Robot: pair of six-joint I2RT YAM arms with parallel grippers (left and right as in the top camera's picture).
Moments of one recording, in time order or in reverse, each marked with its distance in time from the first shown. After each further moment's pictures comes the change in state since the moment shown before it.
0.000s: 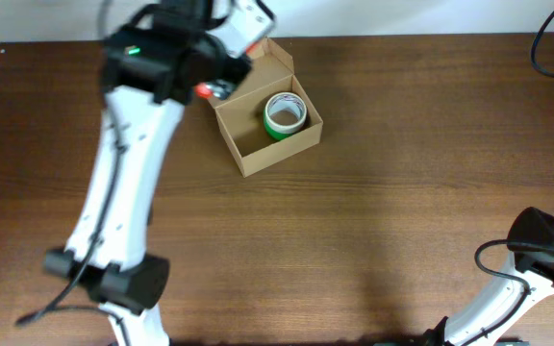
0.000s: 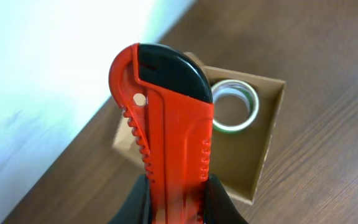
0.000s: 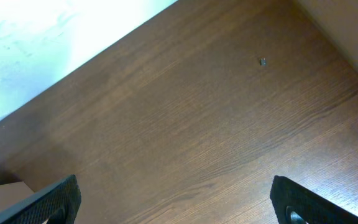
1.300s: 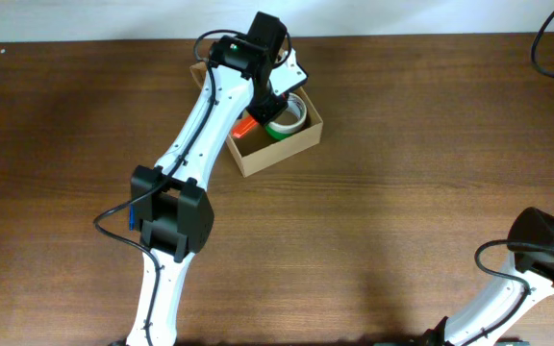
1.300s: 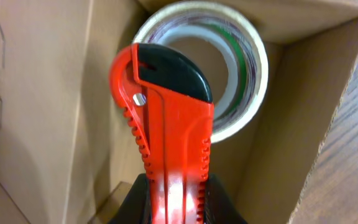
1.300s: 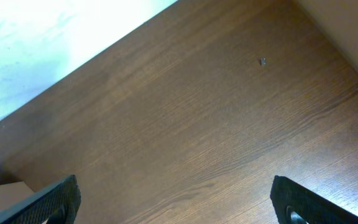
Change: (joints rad) left arm -0.067 0.403 -0.001 -0.010 -0.039 -0.050; right arm 0.000 0.000 0.000 0.000 0.000 -0.001
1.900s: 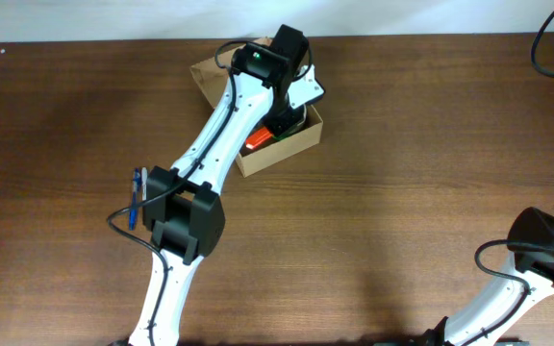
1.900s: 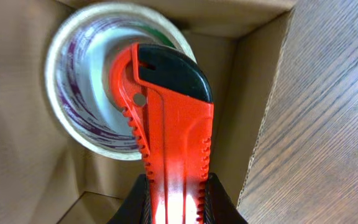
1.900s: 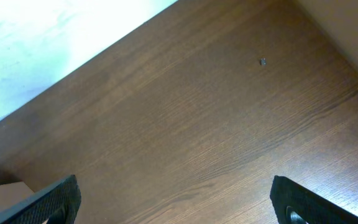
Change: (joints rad) left arm -0.067 0.027 0.000 -0.042 0.000 -0.007; right arm 0.000 0.000 0.000 0.000 0.000 0.001
